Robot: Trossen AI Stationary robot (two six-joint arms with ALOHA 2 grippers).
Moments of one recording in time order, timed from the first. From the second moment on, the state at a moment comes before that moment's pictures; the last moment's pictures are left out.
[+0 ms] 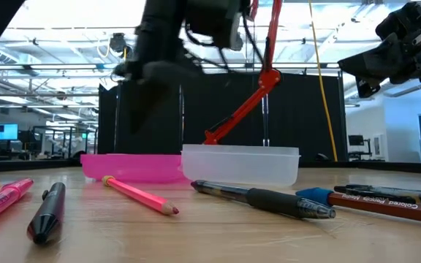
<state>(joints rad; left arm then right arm) -0.14 2.13 1.74 -1.47 -0.09 -0.82 0.12 0.20 0.01 0.17 0.15 0.15</state>
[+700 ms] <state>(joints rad) -0.22 2.13 1.56 -1.12 -0.03 -0.99 0.12 0.20 0.01 0.17 0.15 0.15</state>
